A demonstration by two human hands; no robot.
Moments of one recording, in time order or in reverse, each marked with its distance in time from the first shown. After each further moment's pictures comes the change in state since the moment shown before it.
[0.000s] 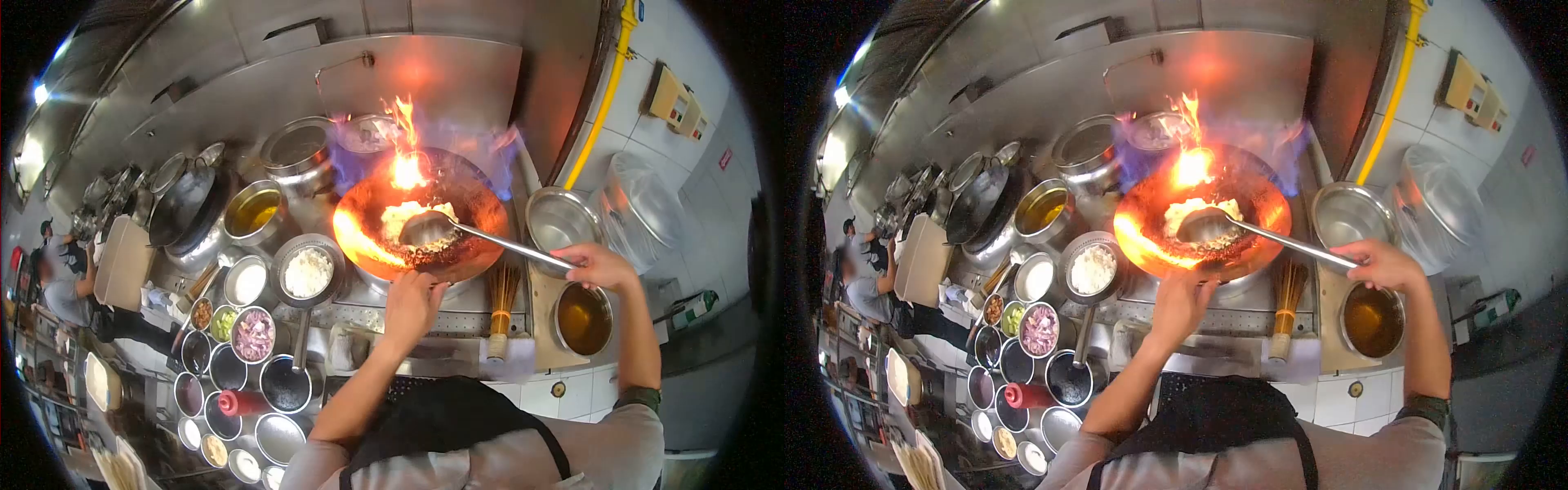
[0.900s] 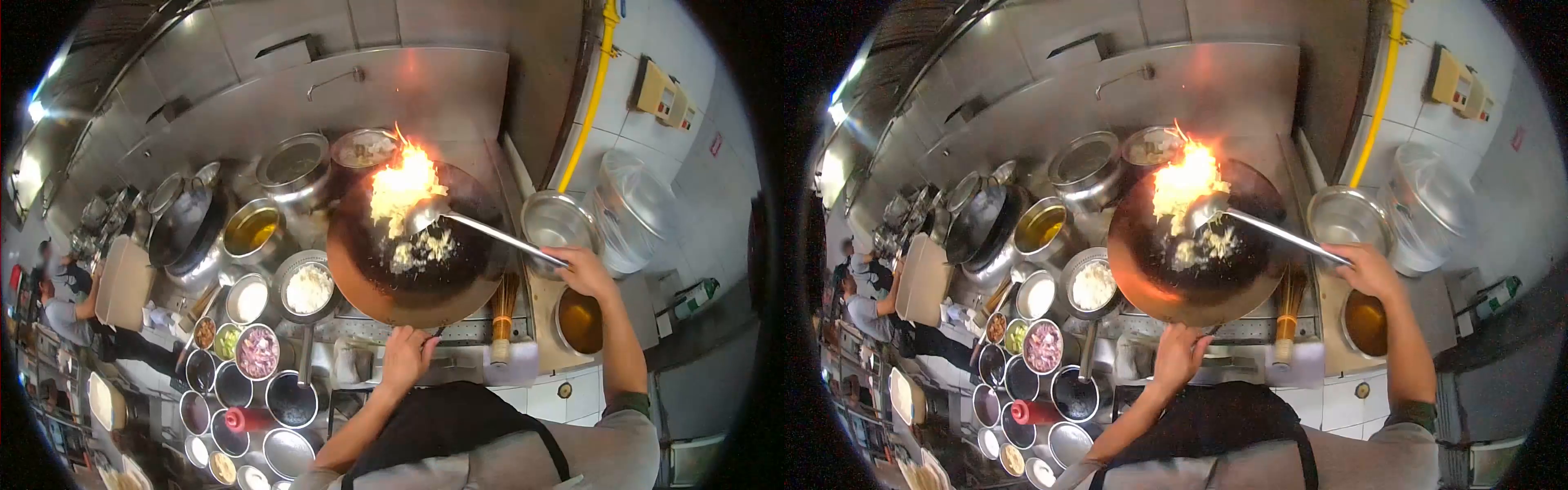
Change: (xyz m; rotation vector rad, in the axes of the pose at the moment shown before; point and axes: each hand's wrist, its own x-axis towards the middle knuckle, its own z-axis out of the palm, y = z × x) left_hand -0.080 -0.019 0.001 -0.011 -0.030 0.146; right_hand 0.030 0.040 0.034 -0.440 0.519 -0.510
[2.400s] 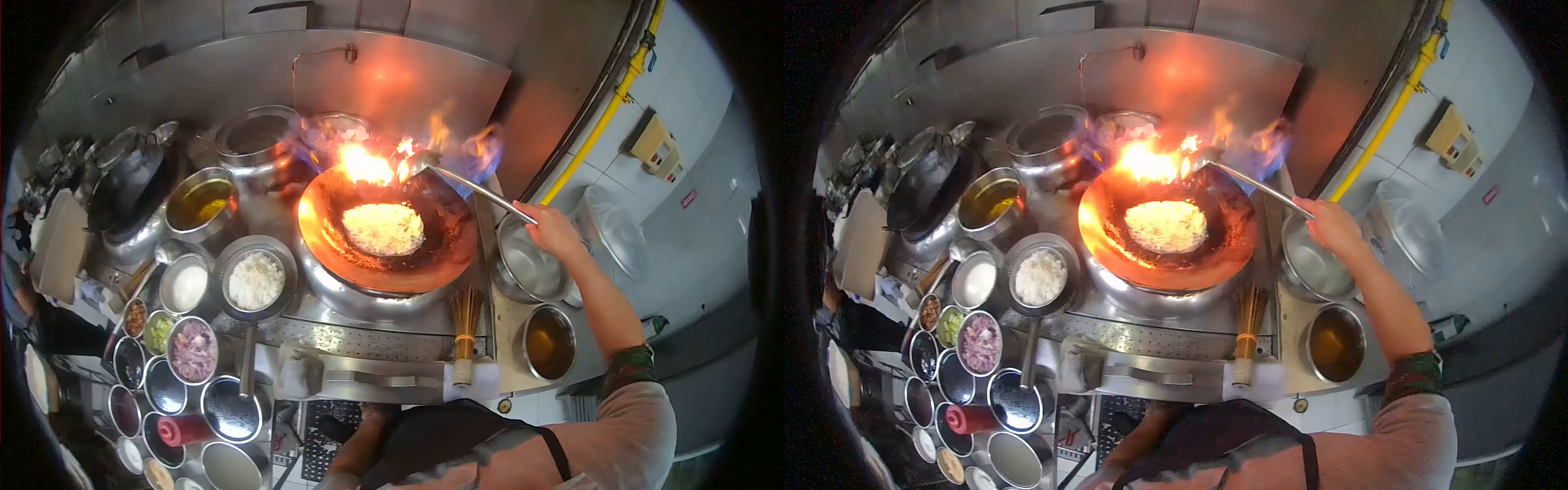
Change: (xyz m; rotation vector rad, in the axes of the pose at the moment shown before) left_hand -0.237 -0.078 0.228 0.102 -0.671 -0.601; right_hand 0.130 0.009 -0.019 -0.431 -0.021 0.108
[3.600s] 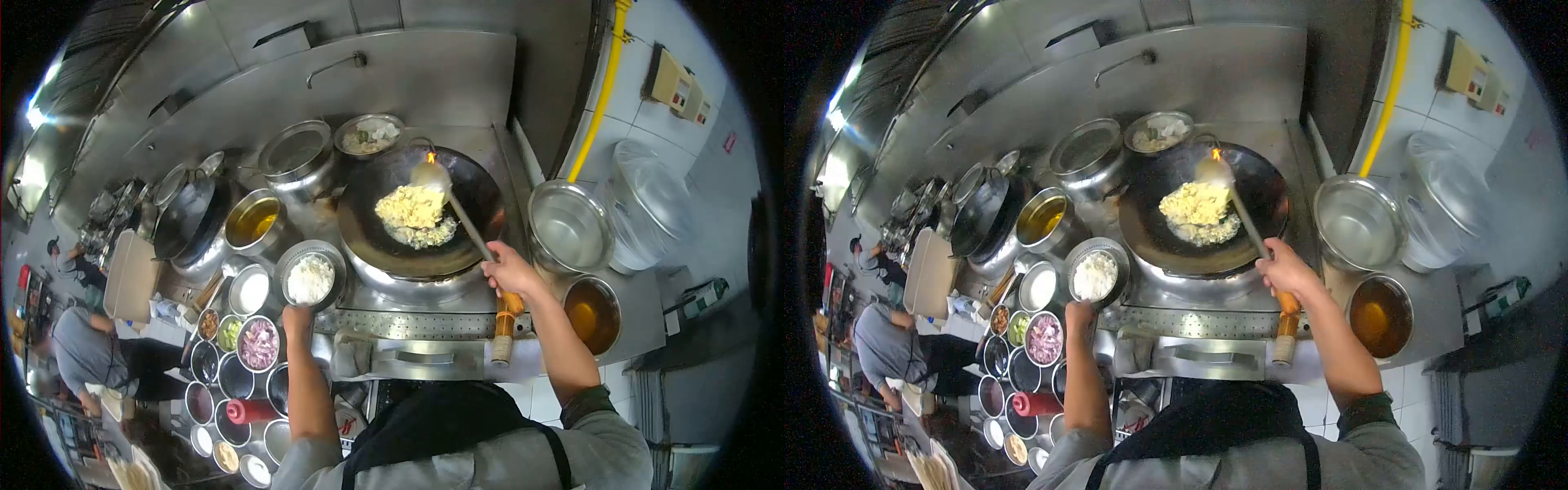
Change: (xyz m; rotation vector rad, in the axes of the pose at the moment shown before) left_hand 0.045 -0.172 -0.366 -0.243 0.636 -0.618; right_hand -0.059 -0.115 0.101 1.308 -0.369 0.418
